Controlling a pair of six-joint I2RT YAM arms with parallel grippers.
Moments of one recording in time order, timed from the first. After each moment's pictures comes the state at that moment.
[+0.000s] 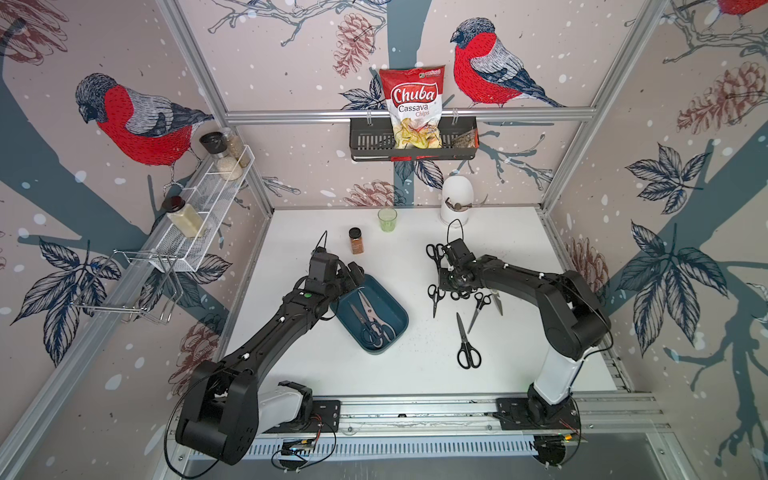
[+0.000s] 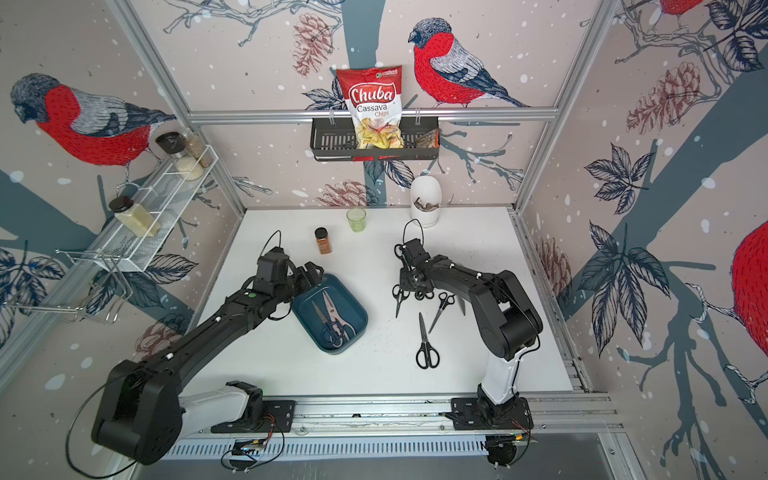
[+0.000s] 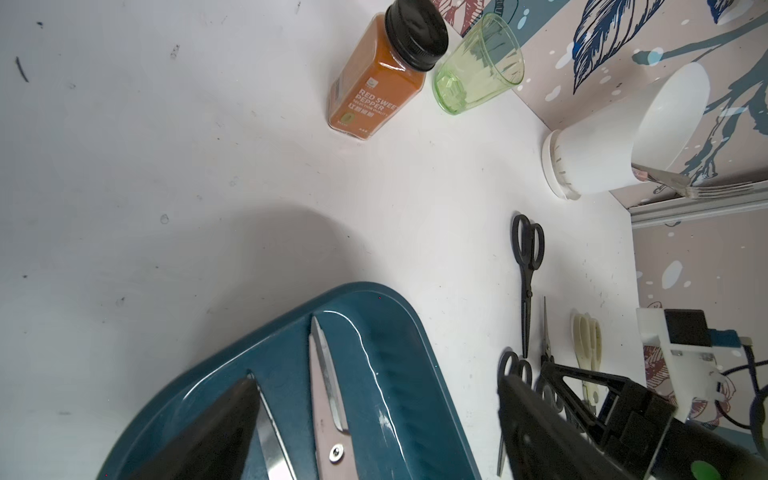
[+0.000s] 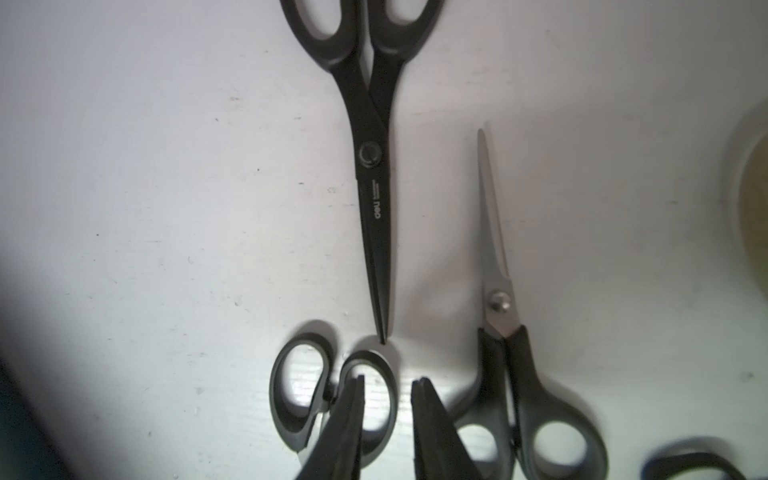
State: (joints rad) left arm -0.30 1.22 0.72 -0.20 0.07 -0.76; right arm 0.59 1.83 1.15 -0.45 0.05 0.47
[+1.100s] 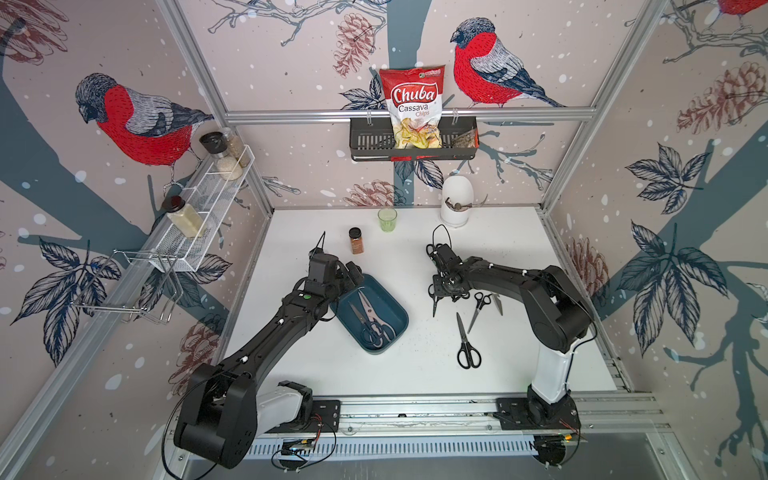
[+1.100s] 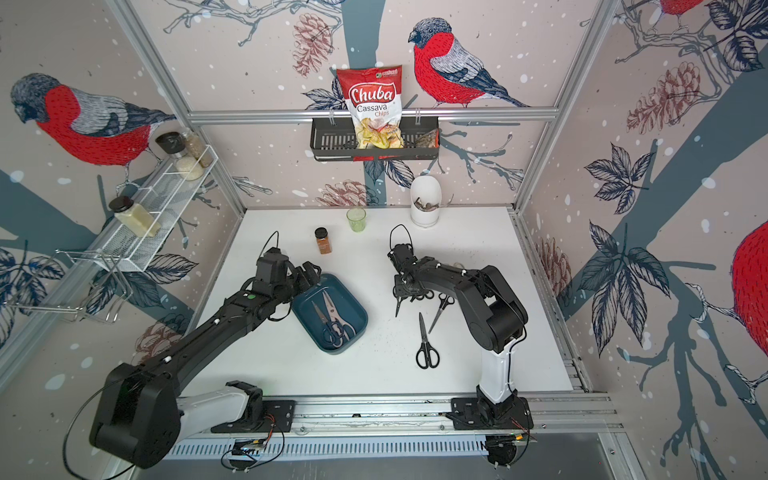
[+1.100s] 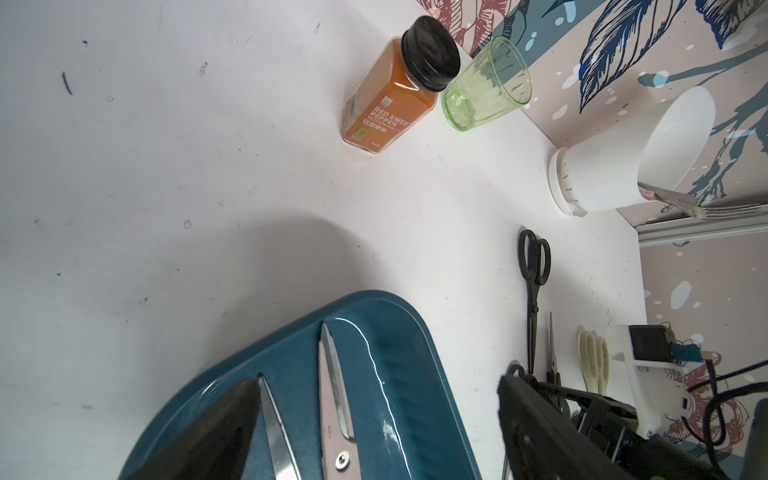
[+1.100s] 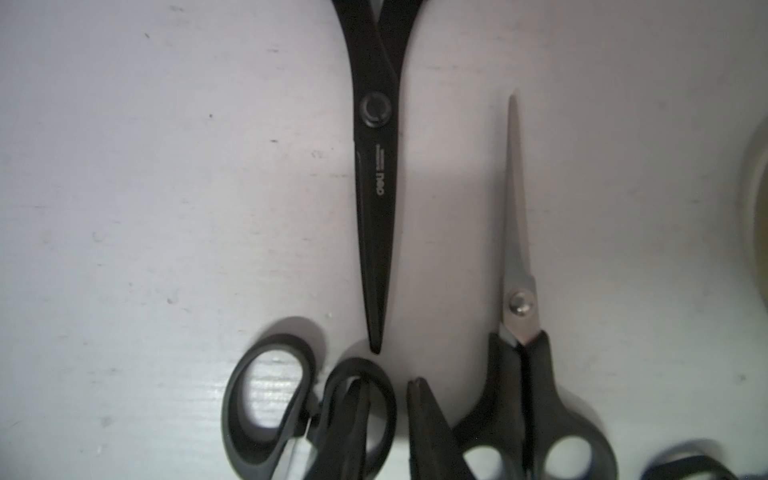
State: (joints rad) left arm -0.30 1.20 0.71 -0.20 0.02 -0.78; right arm 0.65 1.90 1.18 -0.50 0.17 0.44
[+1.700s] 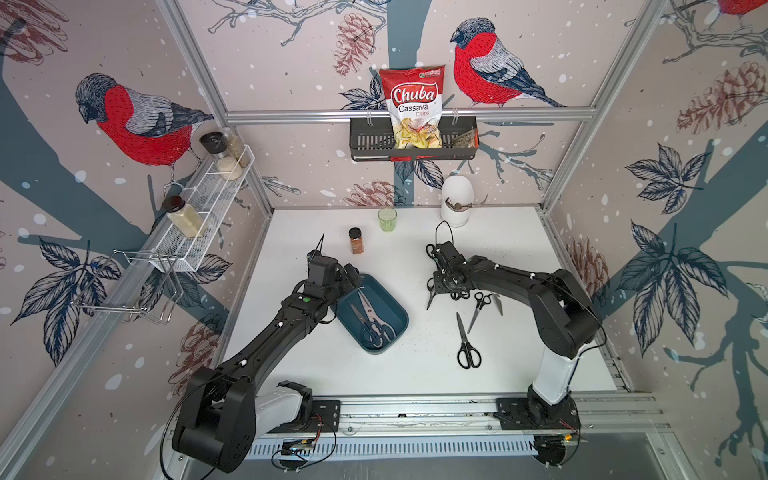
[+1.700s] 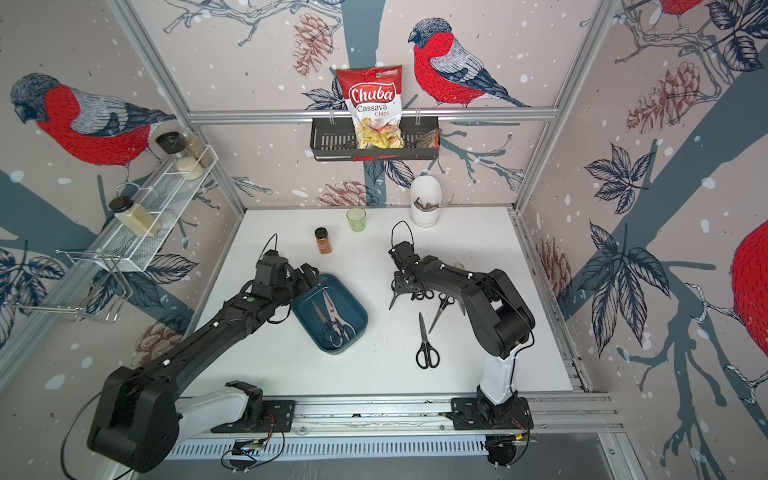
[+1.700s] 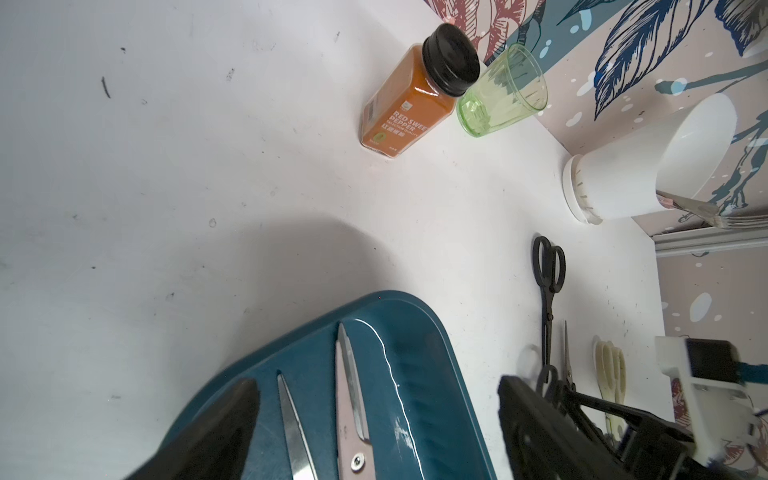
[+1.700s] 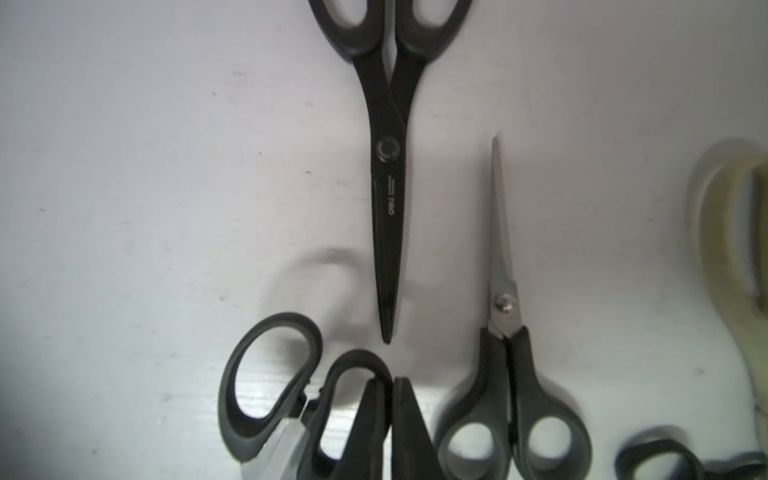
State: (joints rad) left arm -0.30 1.18 0.68 -0.20 -0.03 -0.78; right arm 0.64 1.82 1.19 -0.49 0.17 0.43
